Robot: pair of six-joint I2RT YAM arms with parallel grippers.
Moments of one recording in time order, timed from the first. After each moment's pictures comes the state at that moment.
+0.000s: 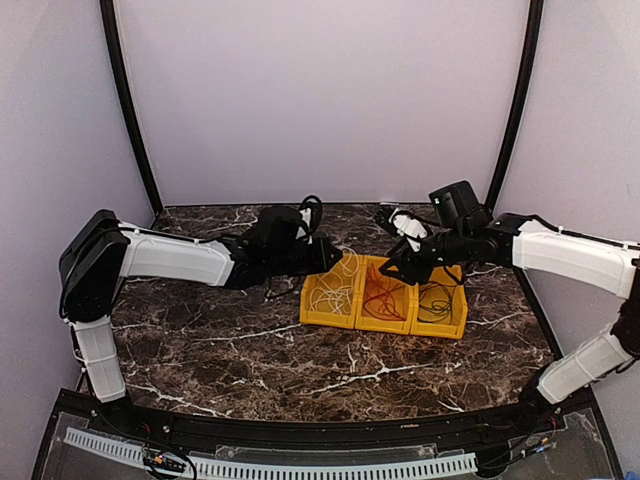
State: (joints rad) left arm -0.84 1.89 1.23 0.23 0.04 -0.69; right arm 0.65 1.40 1.05 -0.38 -0.26 -0.33
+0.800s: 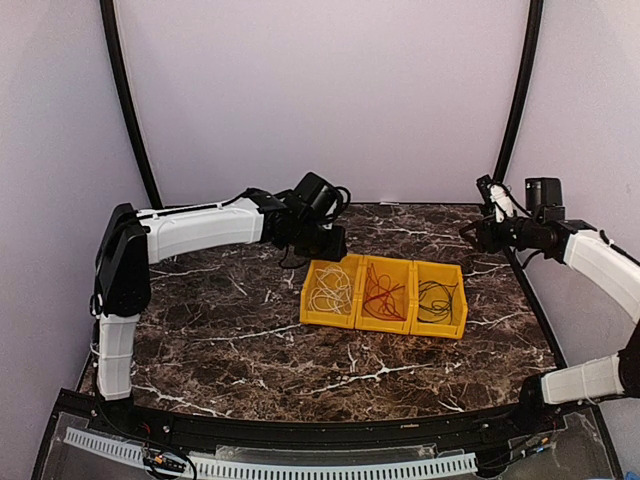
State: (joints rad) left arm -0.86 2.11 1.82 -0.54 -0.07 -0.52; right arm 0.08 1.18 0.90 -0.34 -0.42 -0.24
